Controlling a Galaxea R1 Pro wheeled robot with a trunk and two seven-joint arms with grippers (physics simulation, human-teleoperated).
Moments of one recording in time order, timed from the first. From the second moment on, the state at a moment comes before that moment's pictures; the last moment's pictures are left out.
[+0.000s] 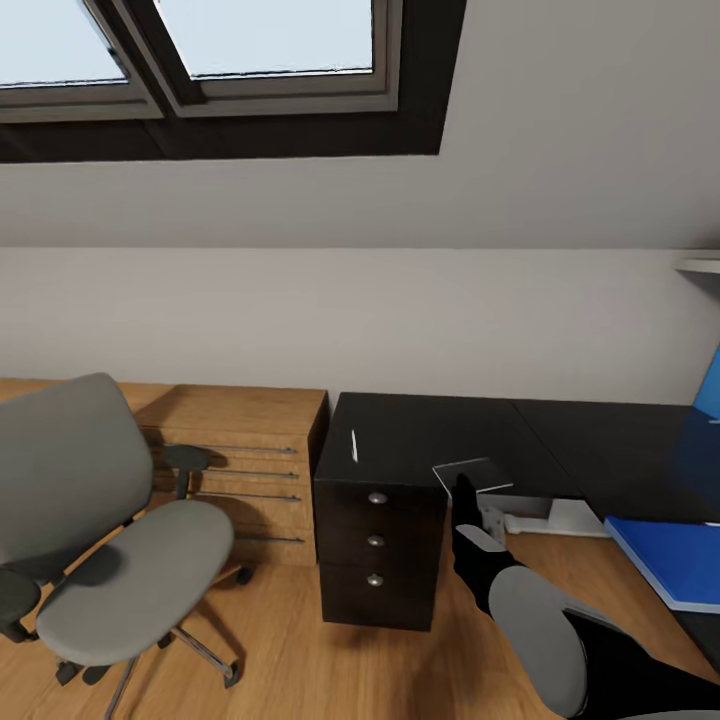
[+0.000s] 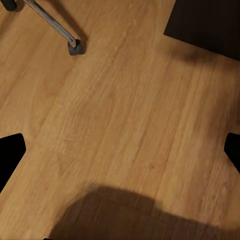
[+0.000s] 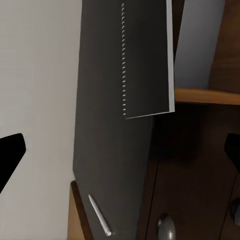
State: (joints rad) left arm -0.13 -0.01 -0.81 -0.50 0.88 -0.32 0.46; right arm -0.89 0.13 -0.34 -0.13 -1.20 -0.37 0.19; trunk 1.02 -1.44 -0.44
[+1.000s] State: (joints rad) left arm -0.13 0.10 -0.66 -1.45 0.89 0.29 0.75; right arm -0.89 0.07 -0.33 -0.14 -1.19 -0.20 0.18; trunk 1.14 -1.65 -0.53
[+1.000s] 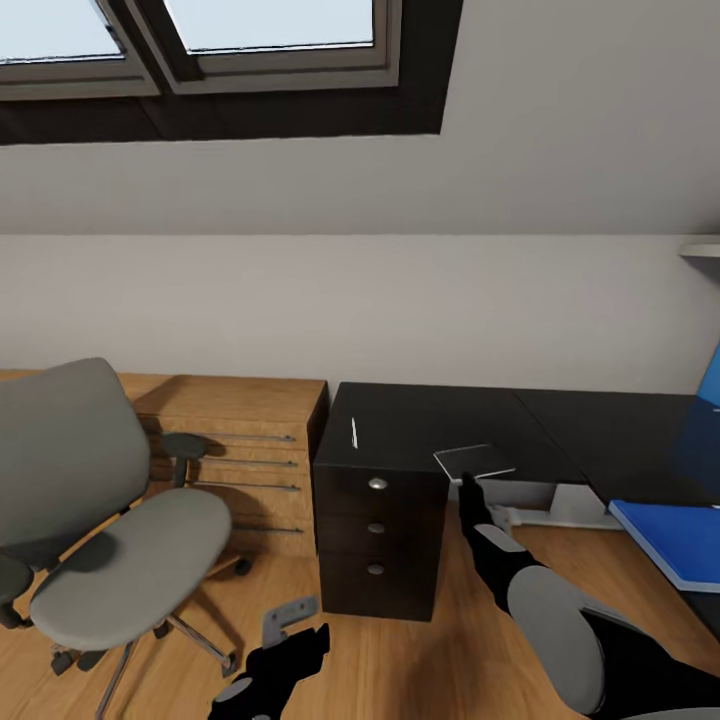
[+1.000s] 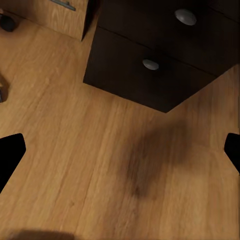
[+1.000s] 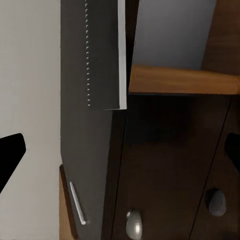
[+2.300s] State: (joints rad) left arm -0.13 0.19 -0.72 -1.48 0.89 0.29 0.76; right arm -0.89 0.02 -0.32 -0.14 -1.18 0.00 0.19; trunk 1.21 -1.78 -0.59
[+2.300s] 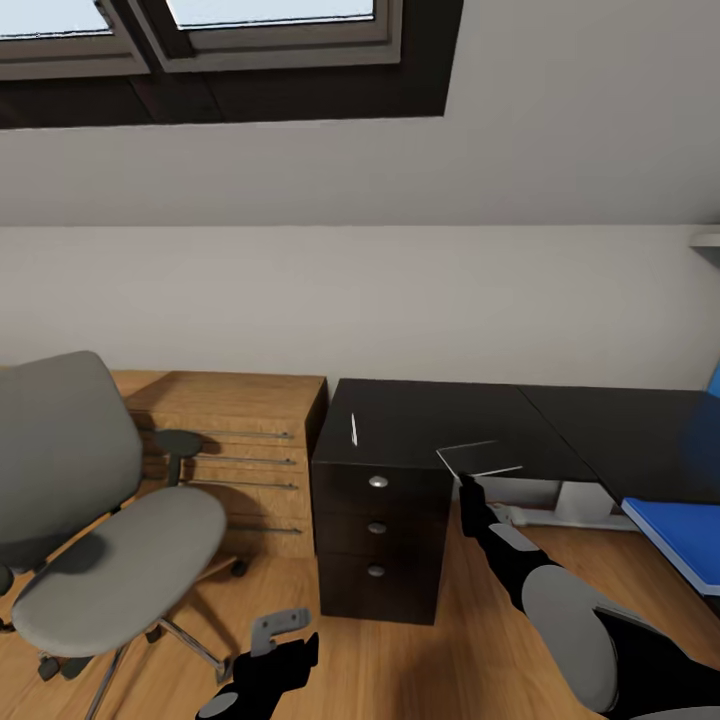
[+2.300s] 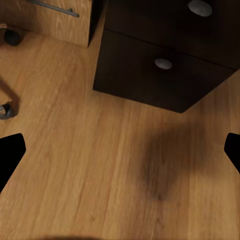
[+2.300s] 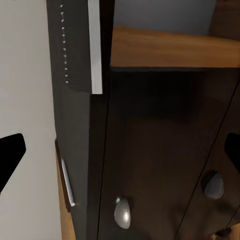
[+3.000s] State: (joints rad) left arm -0.13 0.18 -0.74 -1.46 0.89 0.29 0.76; right arm -0.89 0.00 -0.33 -0.14 -1.18 0.00 0.12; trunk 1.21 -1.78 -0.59
